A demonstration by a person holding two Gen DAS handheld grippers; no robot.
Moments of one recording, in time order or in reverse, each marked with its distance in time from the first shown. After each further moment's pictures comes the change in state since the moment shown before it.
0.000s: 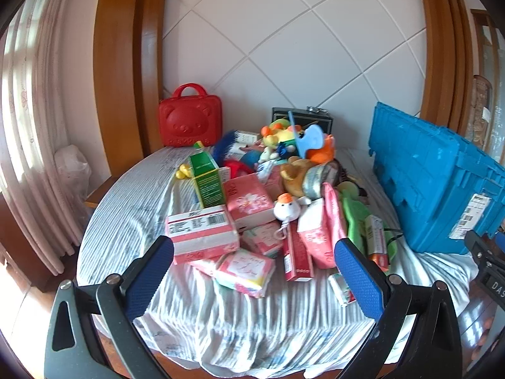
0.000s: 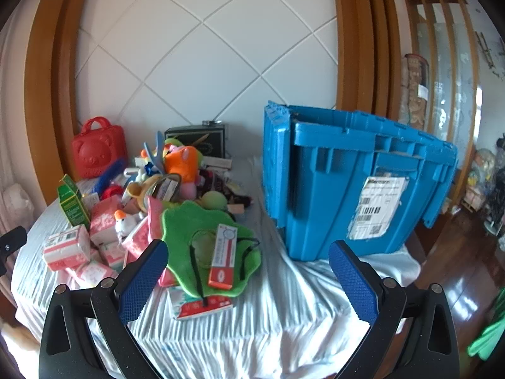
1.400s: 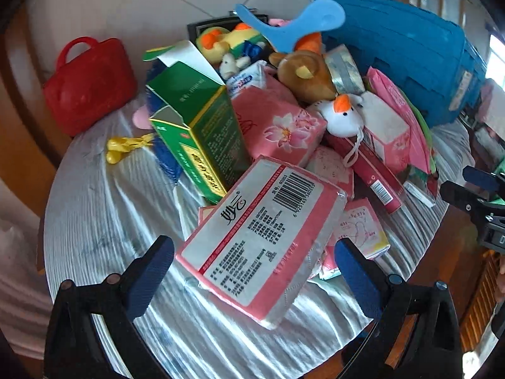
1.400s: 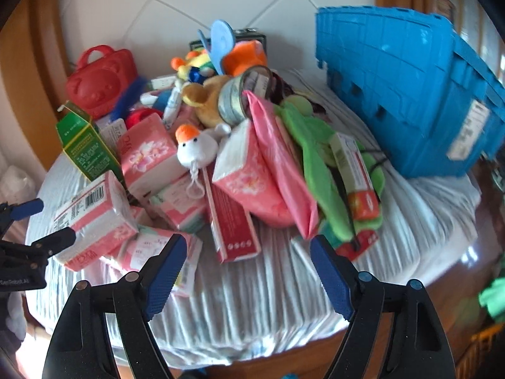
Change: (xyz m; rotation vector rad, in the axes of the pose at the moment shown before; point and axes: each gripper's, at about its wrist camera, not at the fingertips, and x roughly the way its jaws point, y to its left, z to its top) left arm 0.225 0.111 0.017 0.505 0.373 -0.405; right arm 0.117 0.199 -0.048 0.079 0.384 -0.004
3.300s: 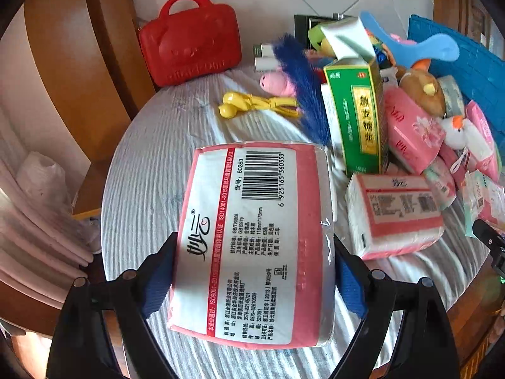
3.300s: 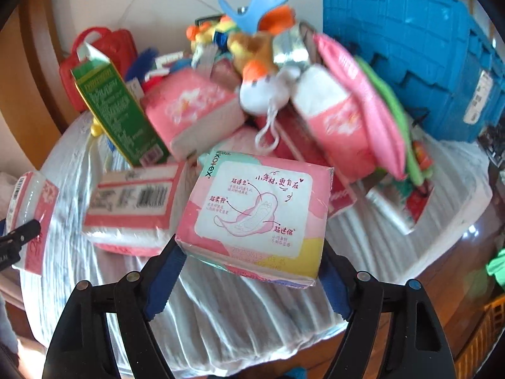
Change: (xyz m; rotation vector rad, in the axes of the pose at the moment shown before) left arm -0.032 0.122 -0.070 -0.270 -0.042 0.236; right arm 0.037 0.107 -0.044 0.083 0.005 -0.036
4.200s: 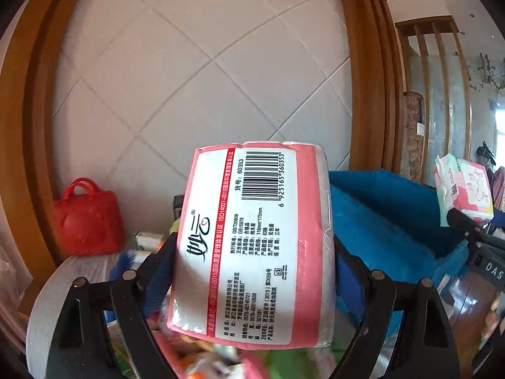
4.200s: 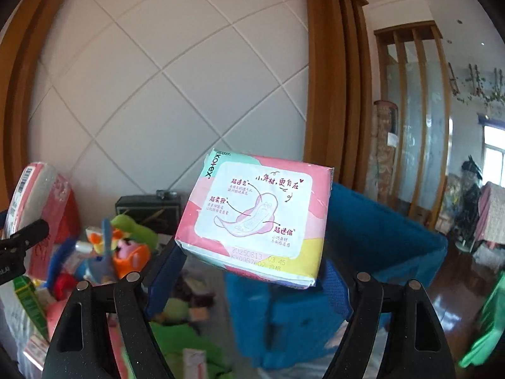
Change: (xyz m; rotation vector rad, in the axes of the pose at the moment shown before) left arm -0.150 -0.361 0.226 -0.004 -0.609 -0.189; right arm -0.159 -0.290 0.254 -0.066 -0.630 -0.166
